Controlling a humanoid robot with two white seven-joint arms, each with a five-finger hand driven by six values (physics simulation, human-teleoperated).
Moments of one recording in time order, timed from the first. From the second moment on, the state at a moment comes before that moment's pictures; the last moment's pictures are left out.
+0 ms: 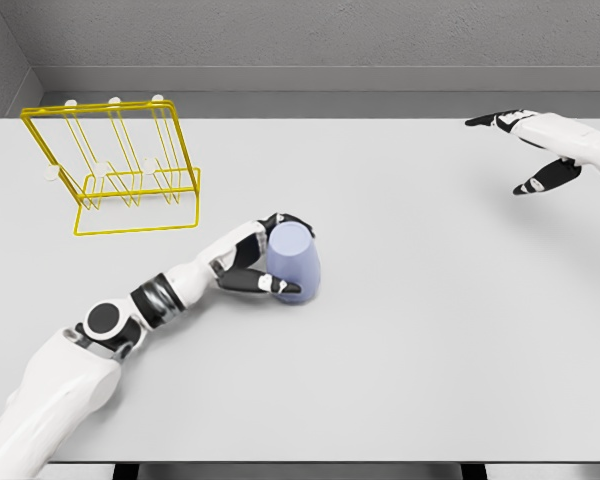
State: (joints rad) left arm -0.33 0.35 -0.60 -1.30 0.54 -0.29 -0.52; right arm -0.84 -0.84 0.85 -1.00 0.09 -0.61 0.30
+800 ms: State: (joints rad) left arm -0.26 0.57 -0.33 -1.62 0.70 -0.28 -0.53; right arm -0.84 -0.84 0.85 -1.00 0.09 -0.61 0.30
